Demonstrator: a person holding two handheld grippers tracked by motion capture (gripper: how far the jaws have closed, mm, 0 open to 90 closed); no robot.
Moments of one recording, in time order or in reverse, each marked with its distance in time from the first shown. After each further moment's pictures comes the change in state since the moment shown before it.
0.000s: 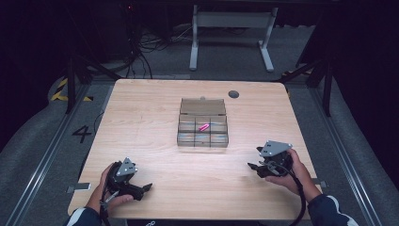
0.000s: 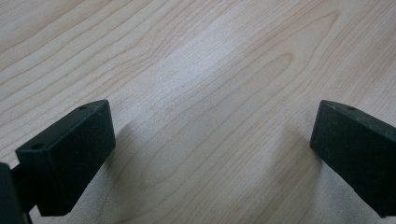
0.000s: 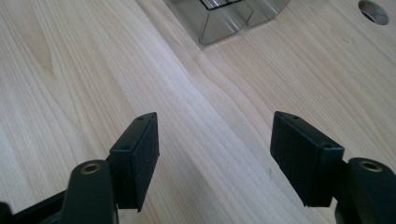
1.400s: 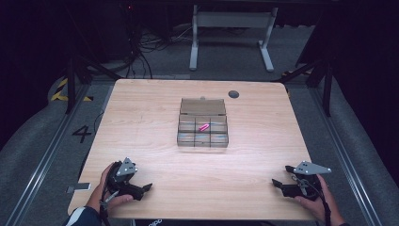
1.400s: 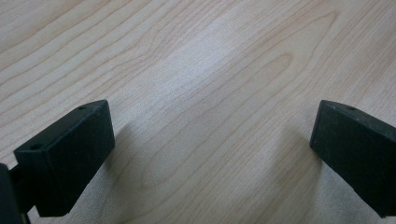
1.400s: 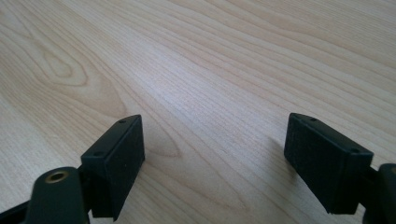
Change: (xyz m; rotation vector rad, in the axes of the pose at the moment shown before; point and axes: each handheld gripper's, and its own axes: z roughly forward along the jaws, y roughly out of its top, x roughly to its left) left arm 0.000 0.000 0.000 0.002 -0.004 0.001; right arm -0.001 -0.112 -0.026 -0.070 -0.047 0.365
